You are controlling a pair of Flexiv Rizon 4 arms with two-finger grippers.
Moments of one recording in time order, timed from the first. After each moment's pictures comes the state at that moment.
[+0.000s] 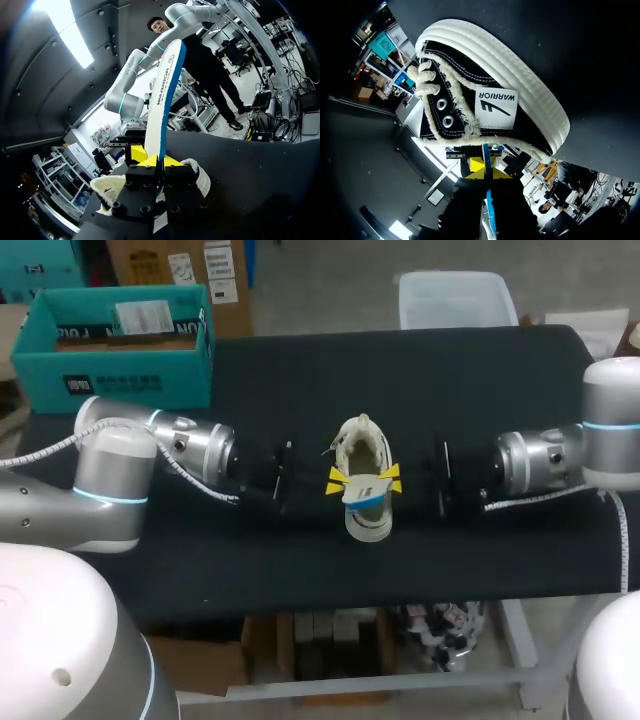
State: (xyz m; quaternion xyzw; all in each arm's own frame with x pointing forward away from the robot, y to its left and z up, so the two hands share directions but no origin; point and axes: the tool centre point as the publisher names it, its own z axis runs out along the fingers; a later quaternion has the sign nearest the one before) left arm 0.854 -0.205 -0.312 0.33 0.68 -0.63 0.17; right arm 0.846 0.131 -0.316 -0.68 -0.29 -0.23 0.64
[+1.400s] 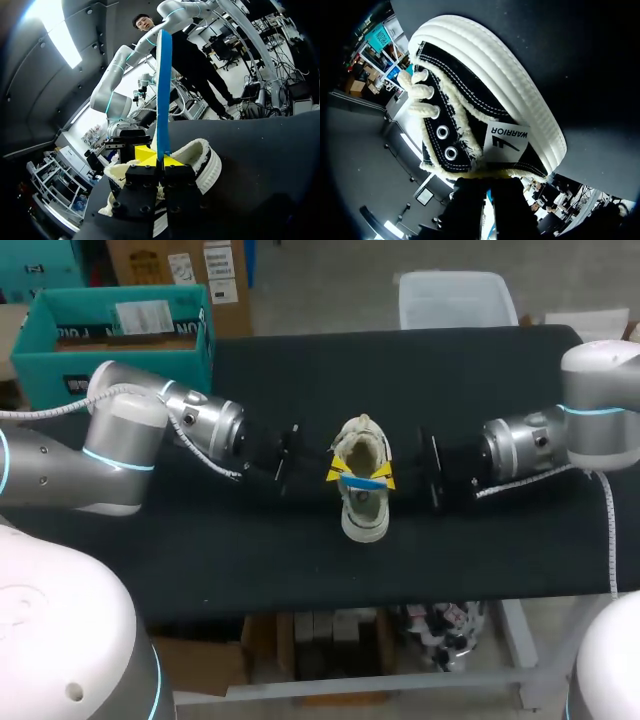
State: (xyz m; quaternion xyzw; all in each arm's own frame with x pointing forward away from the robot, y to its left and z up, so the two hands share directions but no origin) left arm 0.887 -0.206 -0.321 0.38 0.69 -0.60 0.15; right arm 0.864 0.138 -0.335 -0.68 -0.34 -0.20 0.62
